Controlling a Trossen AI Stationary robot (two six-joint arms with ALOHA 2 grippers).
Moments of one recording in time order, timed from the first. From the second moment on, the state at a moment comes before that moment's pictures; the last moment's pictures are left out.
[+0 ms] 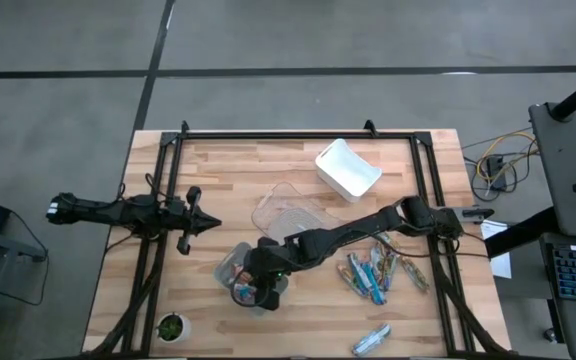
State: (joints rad) left arm -0.14 0.07 0.01 0.03 -0.07 -0.11; right arm 0.27 2.26 1.91 -0.43 -0.06 0.41
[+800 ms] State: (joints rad) left arm -0.14 0.07 0.01 0.03 -0.07 -0.11; right arm 0.27 2.26 1.91 -0.43 -0.09 0.45
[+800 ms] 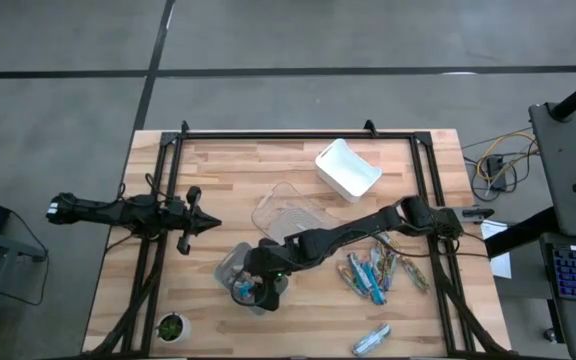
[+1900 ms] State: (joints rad) left arm -0.14 0.07 0.01 0.03 -0.07 -0.11; right arm 0.41 2.04 1.90 -0.72 -0.15 0.33
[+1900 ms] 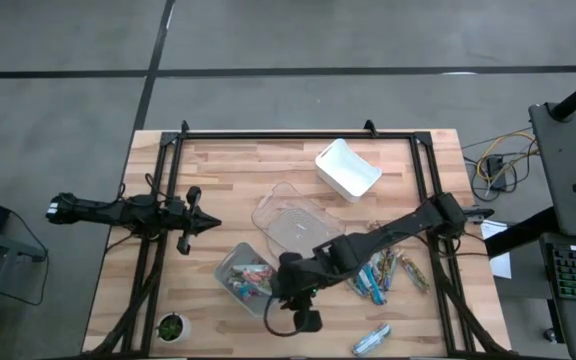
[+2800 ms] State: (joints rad) left arm -0.14 0.08 0.01 0.03 -0.07 -0.11; right arm 0.50 1.56 1.32 -0.70 0.17 0.64
